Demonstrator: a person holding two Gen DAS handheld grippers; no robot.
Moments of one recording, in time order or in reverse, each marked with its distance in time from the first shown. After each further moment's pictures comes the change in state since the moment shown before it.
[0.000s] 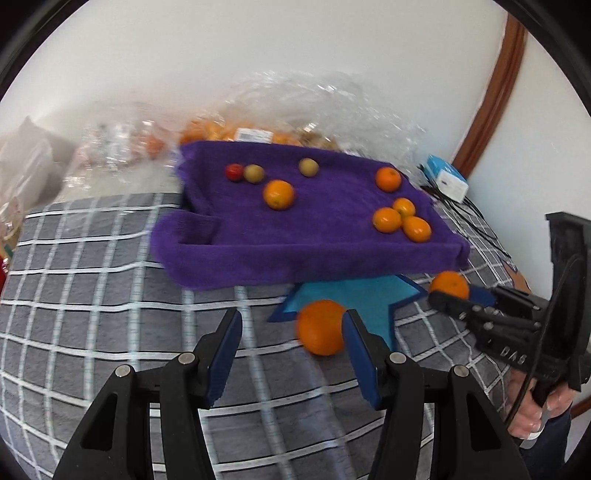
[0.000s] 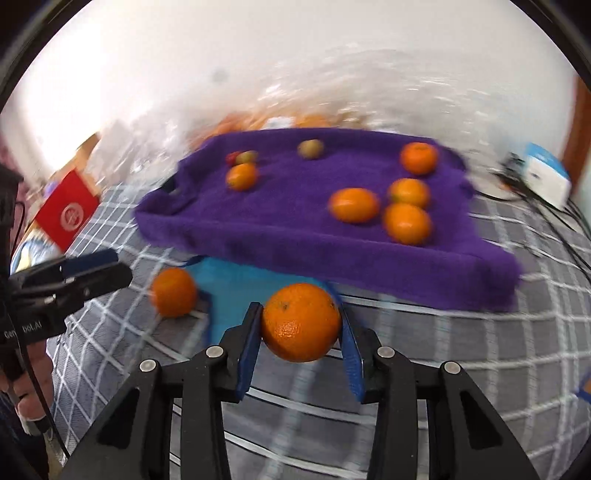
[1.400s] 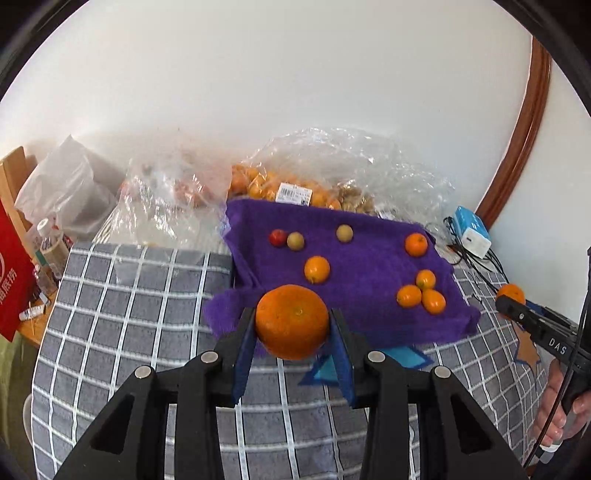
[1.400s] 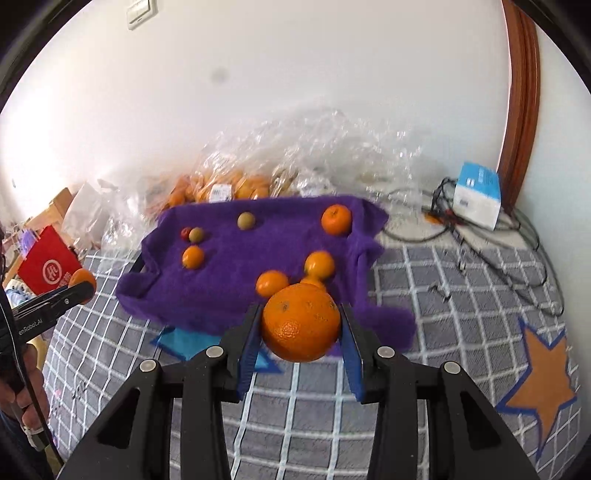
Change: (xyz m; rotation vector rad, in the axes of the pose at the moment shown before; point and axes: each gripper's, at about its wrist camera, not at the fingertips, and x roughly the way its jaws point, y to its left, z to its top) left arm -0.037 0.017 0.057 -0.096 -0.132 0.113; right arm -0.058 -0.033 0.057 0.080 -0.130 -0.110
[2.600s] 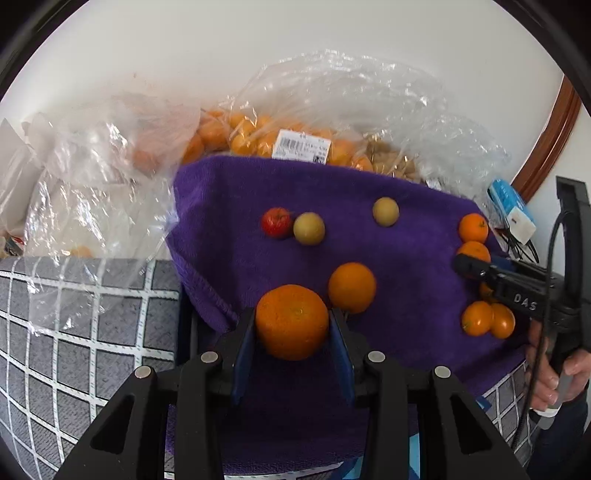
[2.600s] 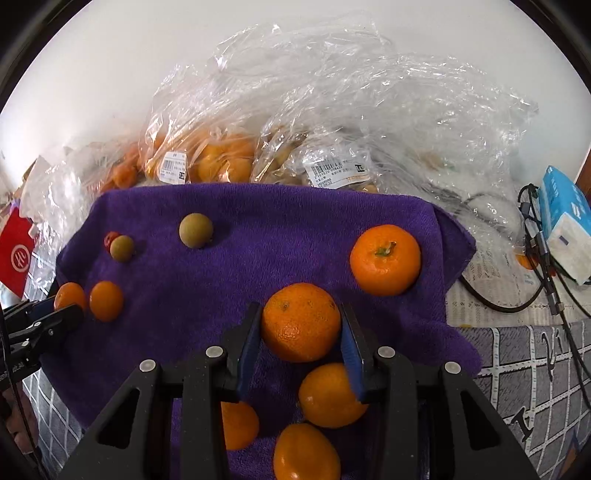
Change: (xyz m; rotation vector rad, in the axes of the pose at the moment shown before) left arm 0.139 0.003 0.020 0.017 0.196 0.003; right arm 0.183 0.004 0.055 -0.091 0.189 0.035
